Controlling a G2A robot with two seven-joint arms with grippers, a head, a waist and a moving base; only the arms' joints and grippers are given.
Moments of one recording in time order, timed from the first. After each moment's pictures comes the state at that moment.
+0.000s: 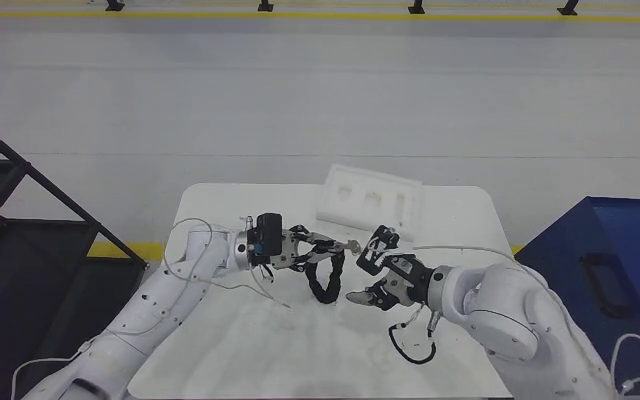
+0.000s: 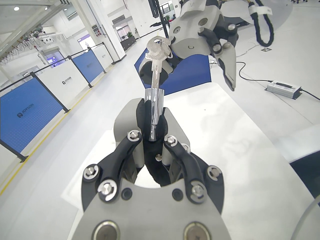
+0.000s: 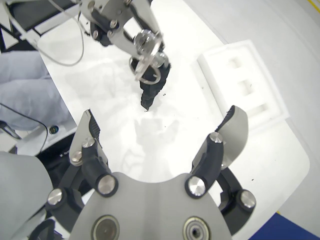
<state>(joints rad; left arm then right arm) 0.91 -1.02 -0.86 -1.35 1.60 -0.91 0.80 -1.23 -1.05 1.19 -2.18 -0.76 -0.34 1.15</state>
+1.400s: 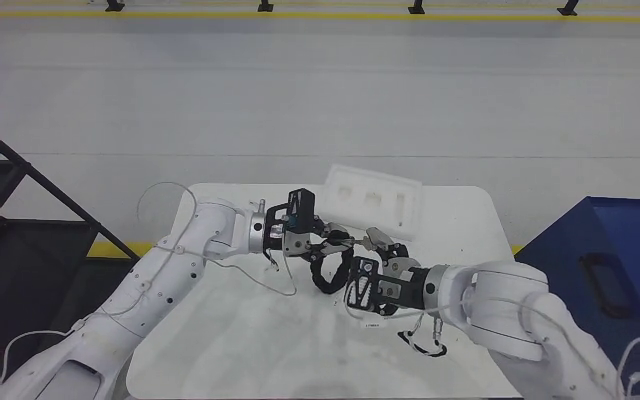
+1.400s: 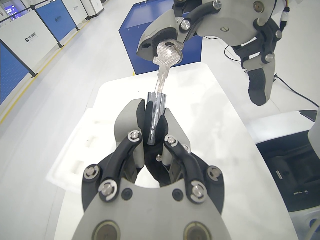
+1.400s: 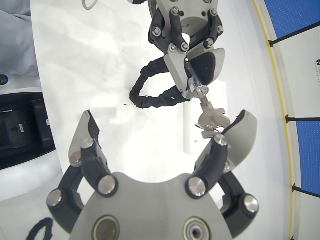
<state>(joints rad) 0.75 -1.00 -0.77 -1.44 1.11 -1.01 0.14 -1.15 -1.02 1.11 -2.24 -0.94 -0.63 1.13</state>
